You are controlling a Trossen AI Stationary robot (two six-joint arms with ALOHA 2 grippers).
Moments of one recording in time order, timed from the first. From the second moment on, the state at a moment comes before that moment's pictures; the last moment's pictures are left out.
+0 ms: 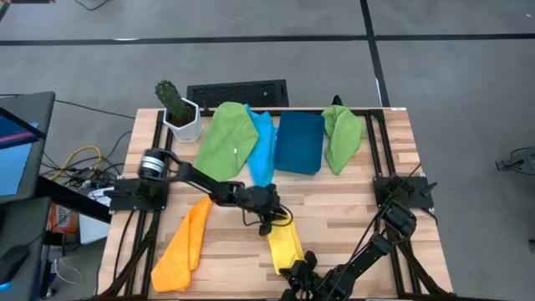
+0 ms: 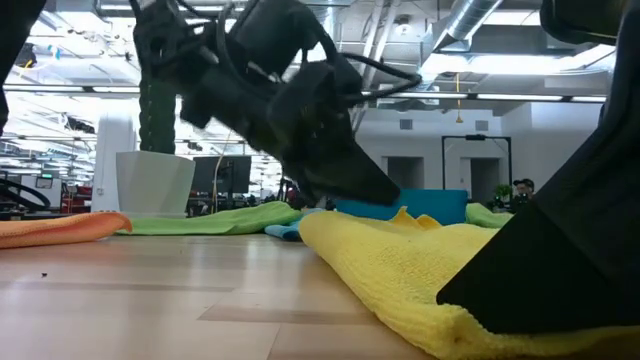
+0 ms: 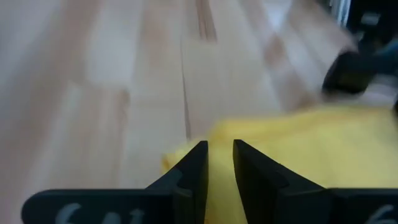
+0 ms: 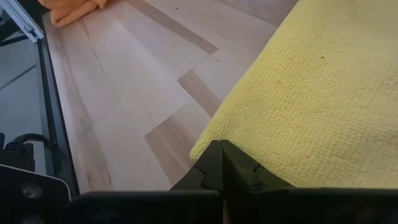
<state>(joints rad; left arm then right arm) -0.14 2.03 0.97 0.56 0.08 -0.21 0.90 2.35 1.50 -0.31 0.83 1.40</state>
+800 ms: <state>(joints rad) -0.13 2.17 1.01 0.61 0.08 -0.43 0.81 1.91 1.50 -0.76 0.26 1.66</state>
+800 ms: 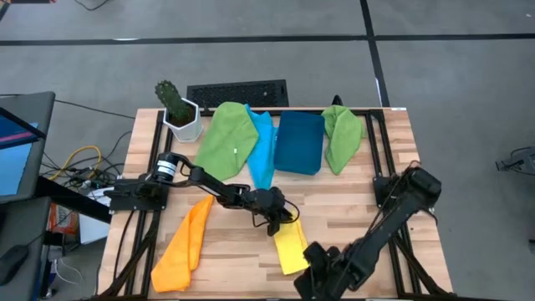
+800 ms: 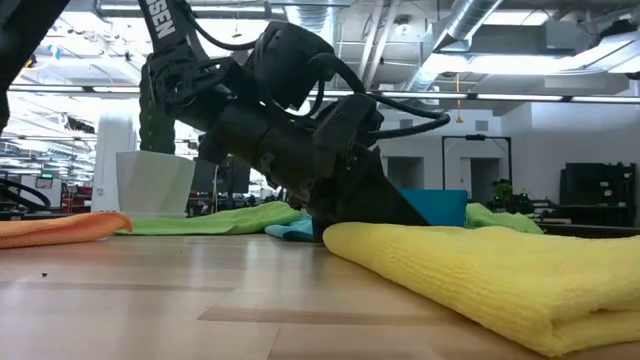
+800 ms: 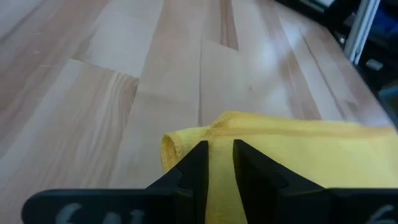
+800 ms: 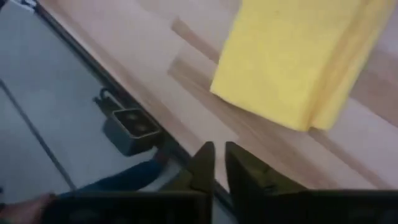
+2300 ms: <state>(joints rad) -0.12 2.14 1.07 0.53 0.16 -0.56 0.67 2.04 1.34 -0.73 0.00 1.65</state>
